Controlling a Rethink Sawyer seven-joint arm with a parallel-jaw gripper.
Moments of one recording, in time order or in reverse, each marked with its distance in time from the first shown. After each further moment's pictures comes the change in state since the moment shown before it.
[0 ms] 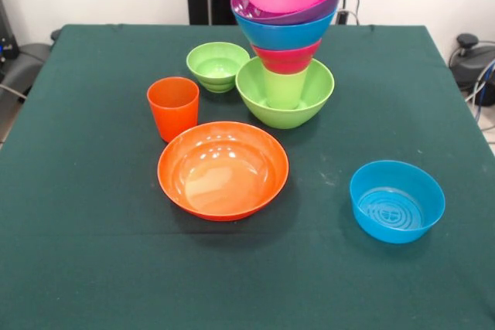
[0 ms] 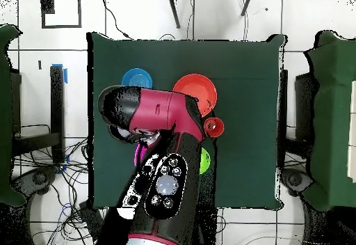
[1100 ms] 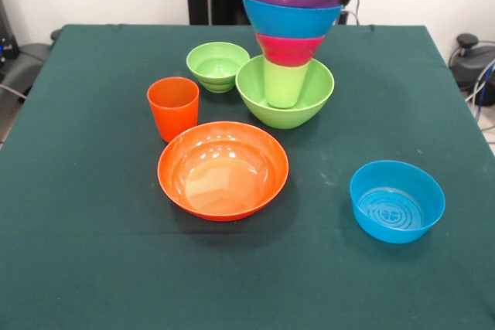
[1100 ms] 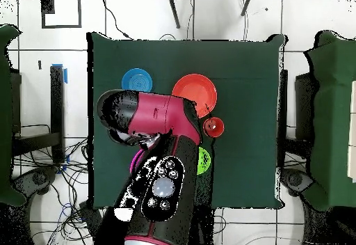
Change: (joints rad) arm 0.012 0.000 -0.009 0.020 0.000 -0.030 0.000
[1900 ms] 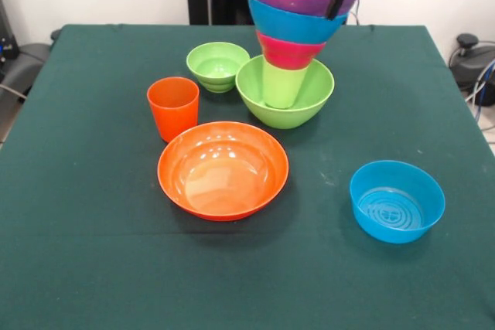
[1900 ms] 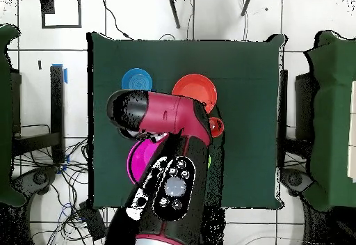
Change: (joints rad) arm -0.042 0.002 -0.002 0.006 -0.003 -0.147 0.000
